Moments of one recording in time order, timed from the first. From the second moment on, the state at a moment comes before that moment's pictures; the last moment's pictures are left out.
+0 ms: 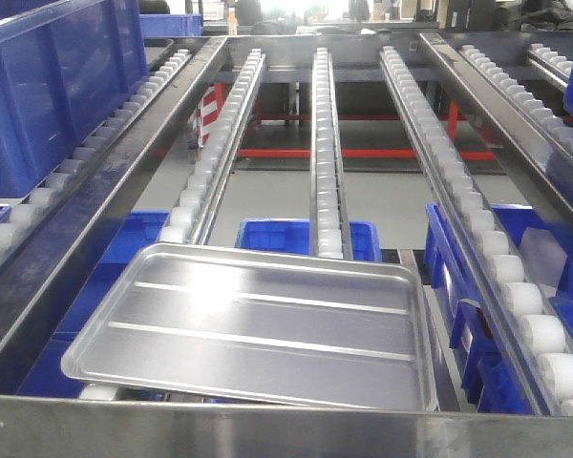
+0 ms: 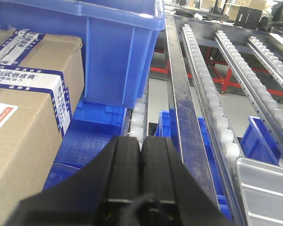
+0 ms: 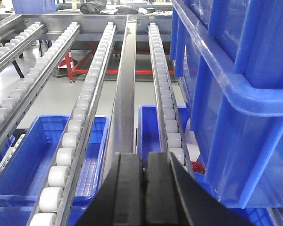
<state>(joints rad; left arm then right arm) -0.09 -0.01 0.03 -0.05 0.07 -0.07 -0.11 -0.01 0.03 0.06 0.08 -0.03</state>
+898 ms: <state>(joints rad) -0.09 -0.01 0.03 -0.08 -0.10 -0.07 -0.11 -0.01 0.03 0.06 -0.03 -0.03</state>
